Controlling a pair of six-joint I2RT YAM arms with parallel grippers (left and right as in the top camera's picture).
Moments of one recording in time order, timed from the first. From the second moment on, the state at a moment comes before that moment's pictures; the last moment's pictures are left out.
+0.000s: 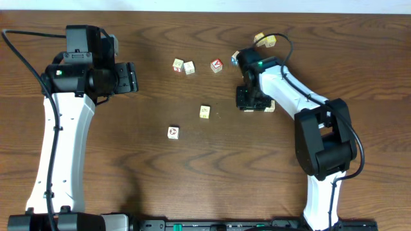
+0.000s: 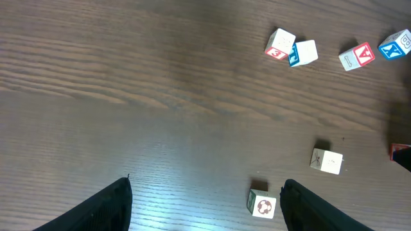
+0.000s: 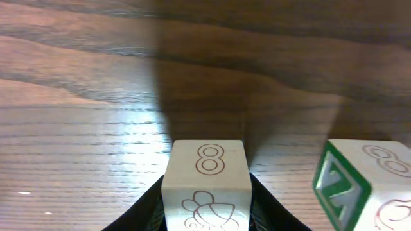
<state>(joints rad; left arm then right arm) 0.03 1.51 1.49 -1.04 0.10 -0.12 0.38 2.14 1.55 -0.93 -0.02 0.41</state>
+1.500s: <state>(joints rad) 0.03 1.51 1.49 -1.04 0.10 -0.12 0.34 2.14 1.55 -0.93 -0.01 0.42</state>
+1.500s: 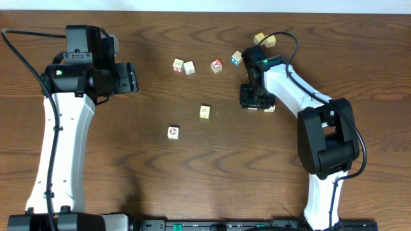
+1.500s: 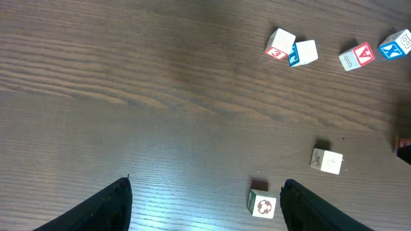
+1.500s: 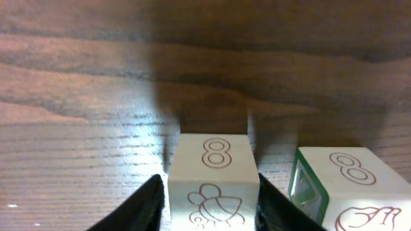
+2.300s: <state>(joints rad) 0.03 1.51 1.49 -1.04 0.10 -0.12 0.12 2.14 1.93 -1.30 -0.05 0.18</state>
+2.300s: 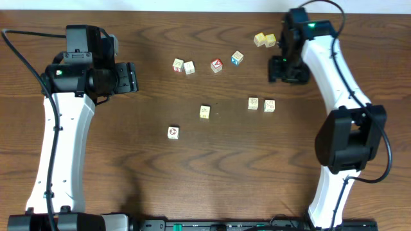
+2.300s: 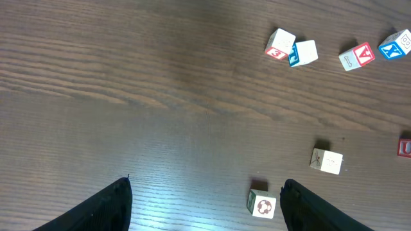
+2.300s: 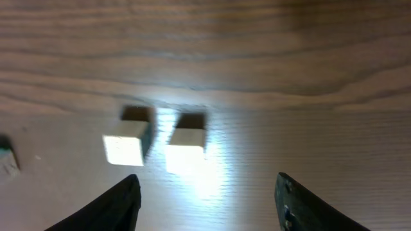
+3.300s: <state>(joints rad) 0.03 1.51 1.49 -1.04 0.10 -0.12 0.12 2.14 1.53 -1.01 -0.20 0.08</state>
